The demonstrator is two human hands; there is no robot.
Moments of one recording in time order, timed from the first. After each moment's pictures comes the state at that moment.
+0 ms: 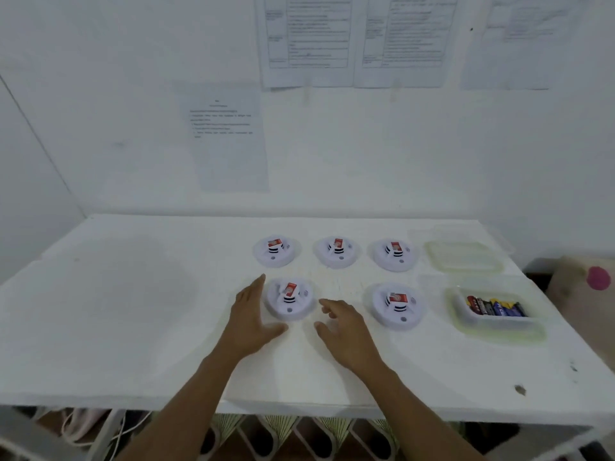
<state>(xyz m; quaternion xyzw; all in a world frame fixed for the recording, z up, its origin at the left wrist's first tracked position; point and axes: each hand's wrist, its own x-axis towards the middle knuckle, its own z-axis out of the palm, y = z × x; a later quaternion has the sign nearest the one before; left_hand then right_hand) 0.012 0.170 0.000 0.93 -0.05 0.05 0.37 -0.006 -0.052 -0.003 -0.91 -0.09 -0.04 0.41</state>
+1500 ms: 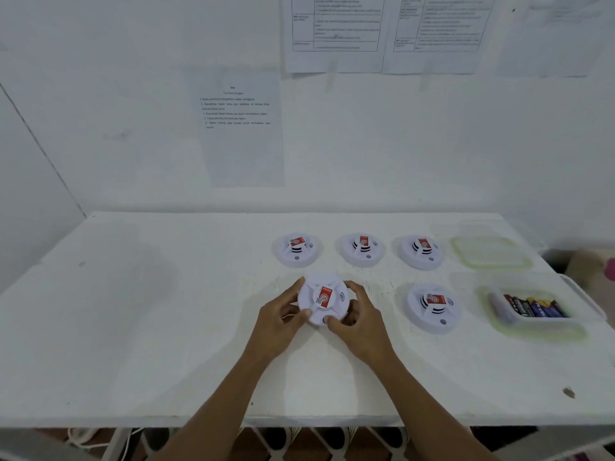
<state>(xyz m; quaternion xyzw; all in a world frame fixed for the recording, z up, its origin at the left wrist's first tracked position) 0.022 0.186 -0.003 0.79 -0.11 0.02 0.60 0.013 -0.003 -0.002 -0.82 -0.05 -0.07 0.56</state>
